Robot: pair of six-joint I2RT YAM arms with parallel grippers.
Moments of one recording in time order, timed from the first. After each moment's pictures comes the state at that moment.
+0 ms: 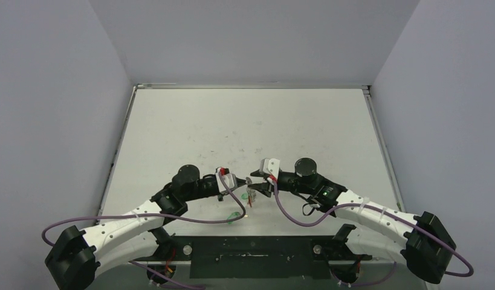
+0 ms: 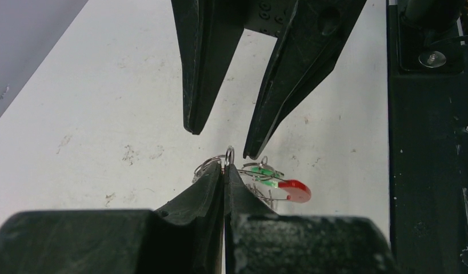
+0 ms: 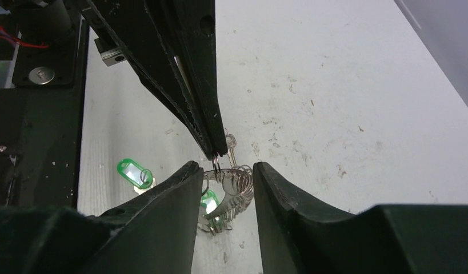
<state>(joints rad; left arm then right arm) -0.82 0.91 0.41 0.33 0.44 0.29 0.84 1.05 0.52 0.30 -0.50 -0.31</state>
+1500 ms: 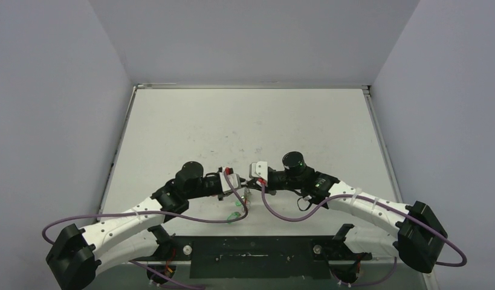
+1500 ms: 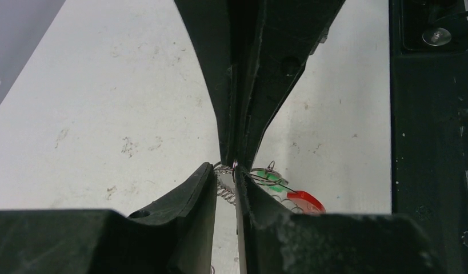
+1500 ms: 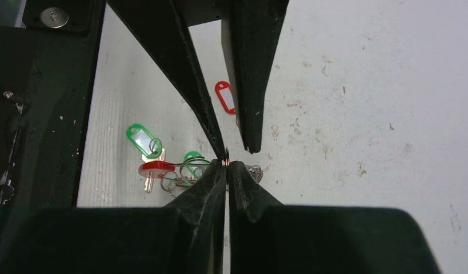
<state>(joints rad) -0.83 0.94 0.47 0.20 0.45 0.36 0.85 1.16 0.65 0.06 -0.56 -0.49</state>
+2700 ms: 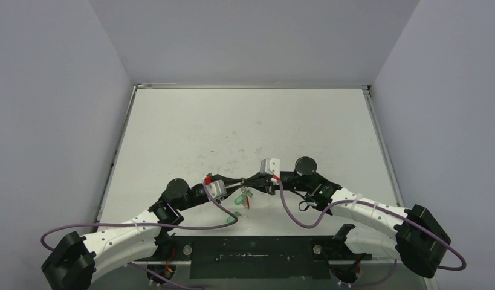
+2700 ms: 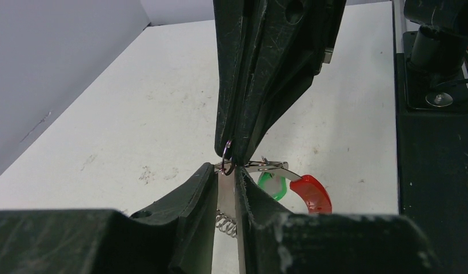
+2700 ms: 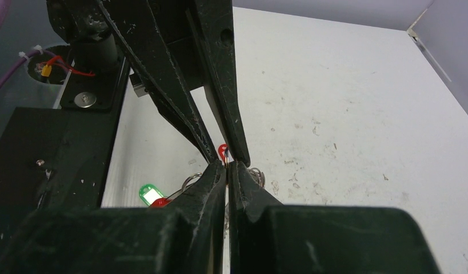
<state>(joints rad) -0.83 0.82 0.22 0.65 0.39 0.21 0.82 1.11 0.50 0.49 -0.66 -0.26</state>
